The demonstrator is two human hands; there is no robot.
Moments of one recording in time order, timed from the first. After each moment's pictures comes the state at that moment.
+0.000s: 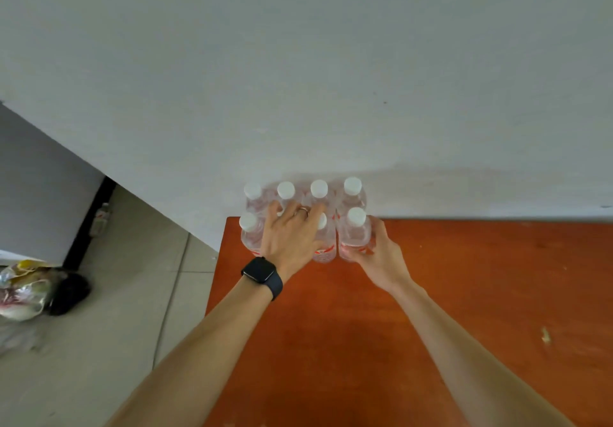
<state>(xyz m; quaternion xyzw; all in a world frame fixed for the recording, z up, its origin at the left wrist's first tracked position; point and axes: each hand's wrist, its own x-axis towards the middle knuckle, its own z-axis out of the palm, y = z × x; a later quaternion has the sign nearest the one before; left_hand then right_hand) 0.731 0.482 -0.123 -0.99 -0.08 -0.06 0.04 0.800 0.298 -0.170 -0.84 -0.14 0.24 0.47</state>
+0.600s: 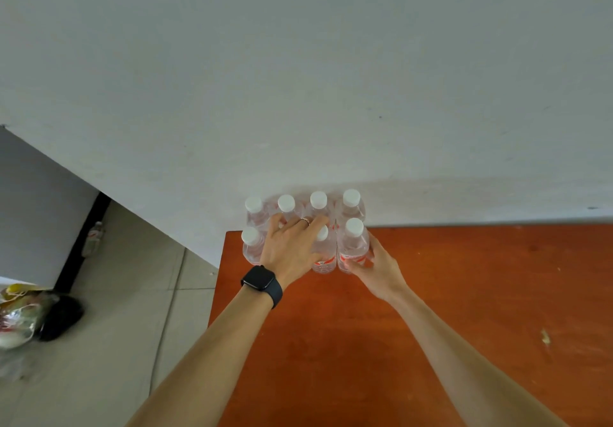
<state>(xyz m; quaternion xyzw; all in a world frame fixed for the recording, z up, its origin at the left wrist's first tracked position) 0.733 0.490 -0.117 -1.00 -0.07 -0.01 -0.04 0.794 0.303 -0.178 -0.82 -0.11 0.29 0.48</state>
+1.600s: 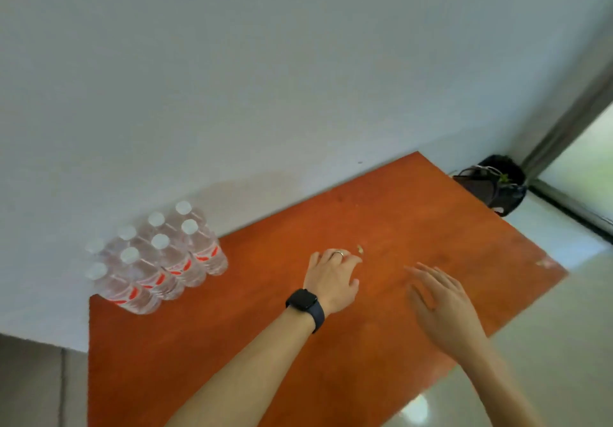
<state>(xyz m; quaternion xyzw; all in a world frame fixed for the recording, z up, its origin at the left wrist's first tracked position) 0.663 0.139 -0.102 -0.96 0.24 0.09 -0.14 0.570 -0.066 -0.078 -0.96 0.09 0.01 0.25</state>
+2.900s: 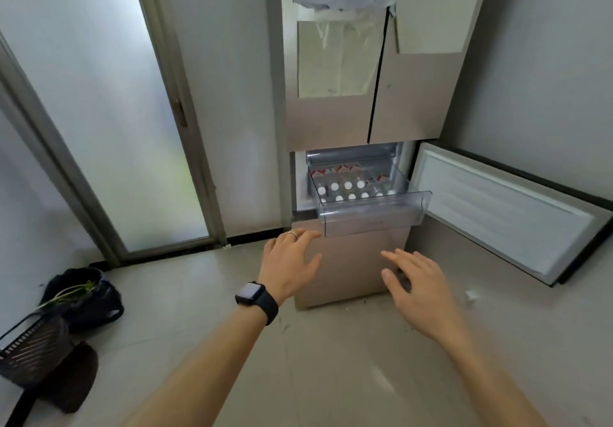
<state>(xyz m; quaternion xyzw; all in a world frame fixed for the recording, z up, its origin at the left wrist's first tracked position) 0.268 -0.768 0.030 -0.67 0.71 0.07 -0.20 0.005 -0.763 0.011 -0.75 0.60 -0.25 0.14</state>
